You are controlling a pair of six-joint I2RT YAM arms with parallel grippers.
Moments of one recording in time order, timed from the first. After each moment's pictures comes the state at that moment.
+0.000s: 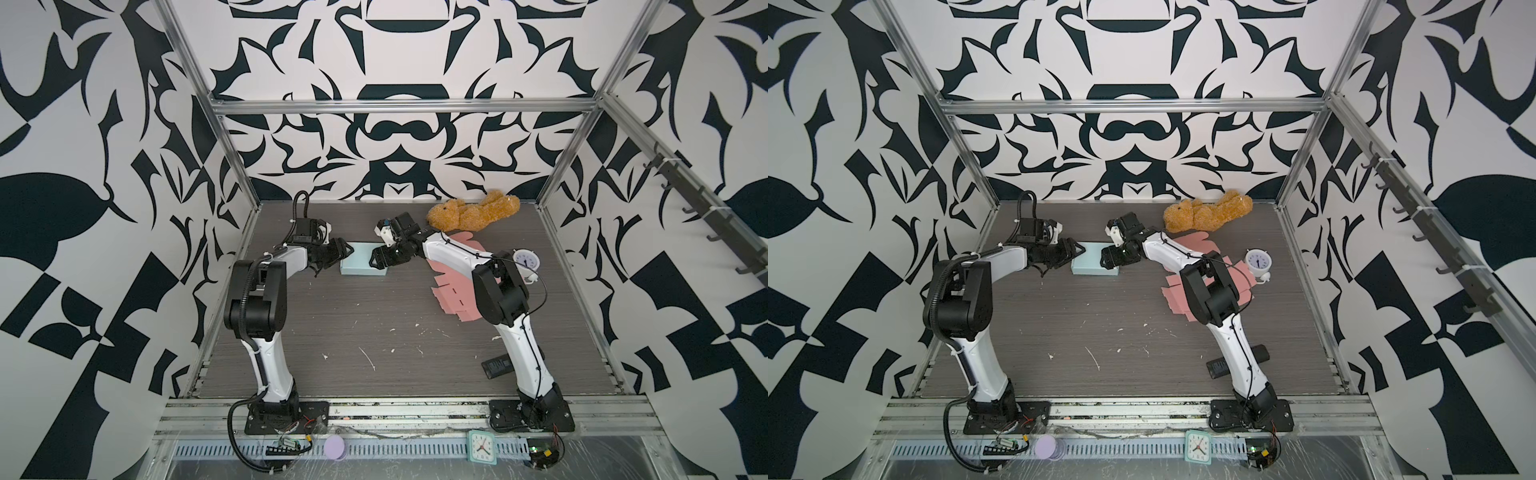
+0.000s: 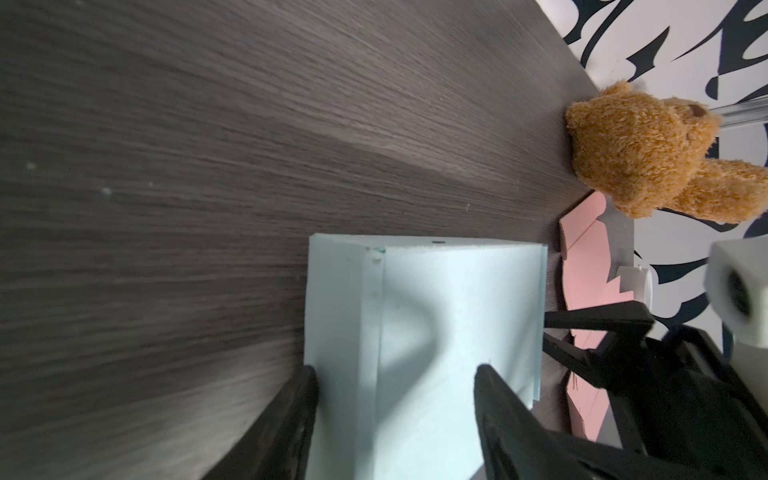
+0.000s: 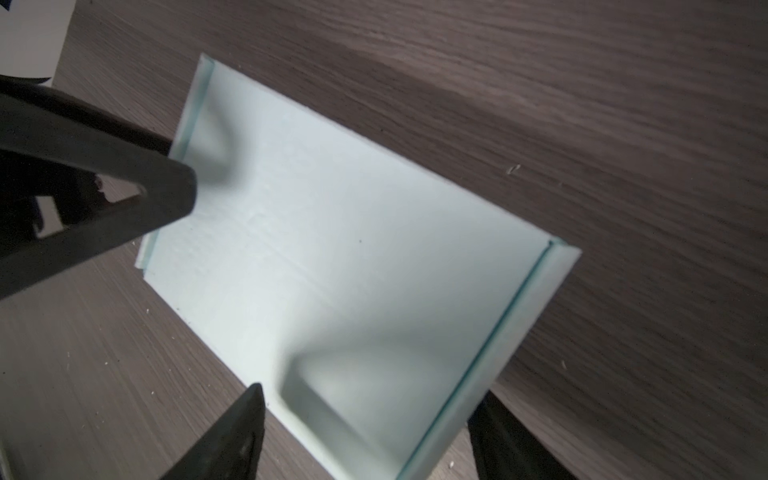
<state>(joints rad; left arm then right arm) -0.10 1.95 1.21 -0.16 0.56 -0.47 0.63 2.34 1.93 -0.54 -0.36 0.25</state>
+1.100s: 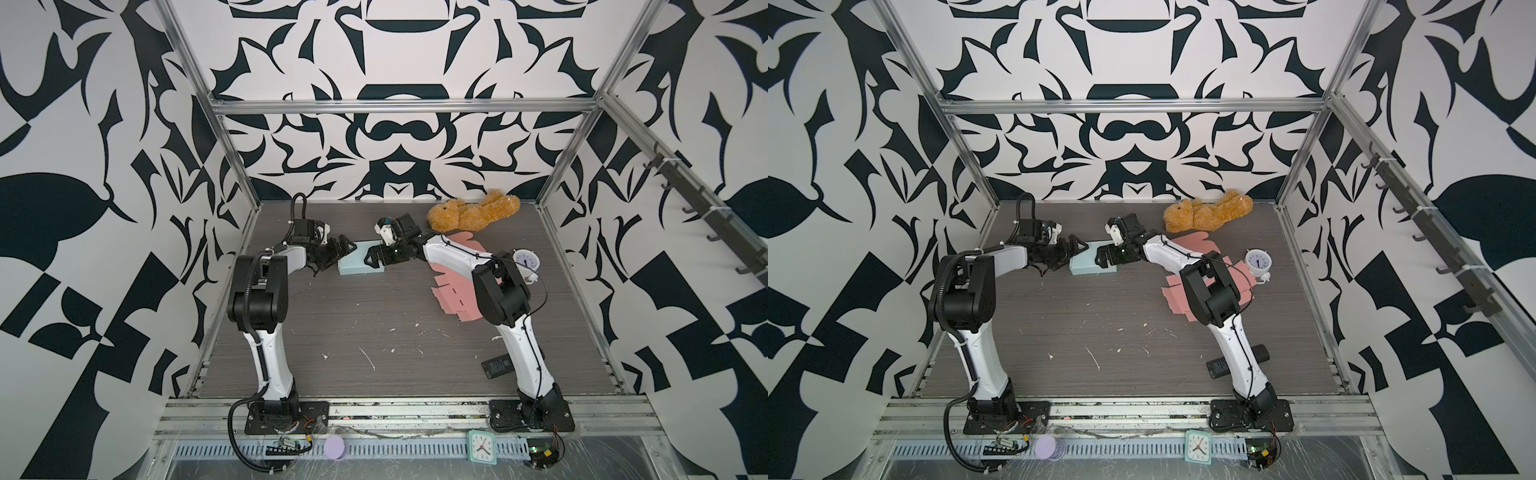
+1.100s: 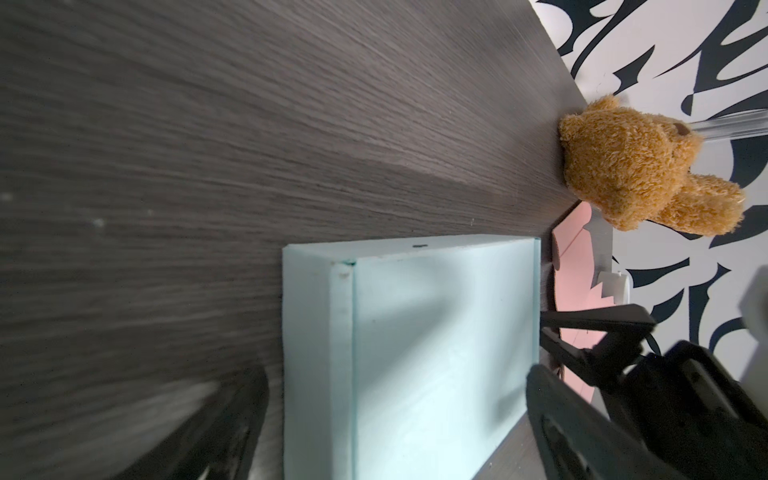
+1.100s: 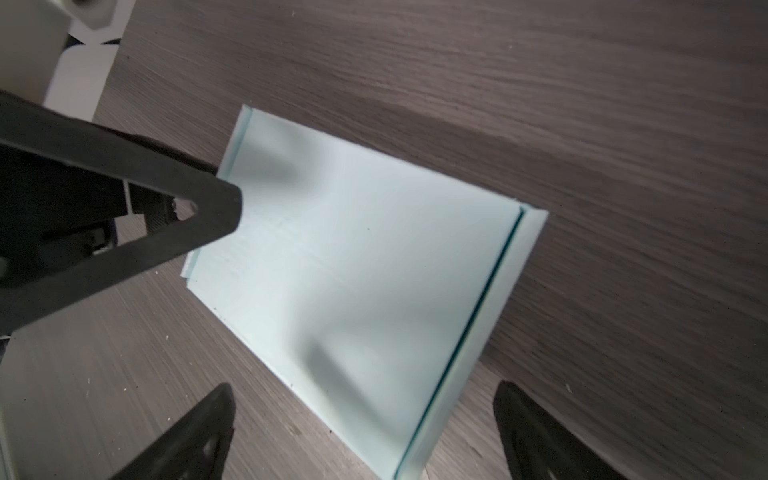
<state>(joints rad) -0.05 2.00 1.23 -0.12 0.62 -0.49 0.61 2.28 1.83 -0.41 -0.34 0.29</state>
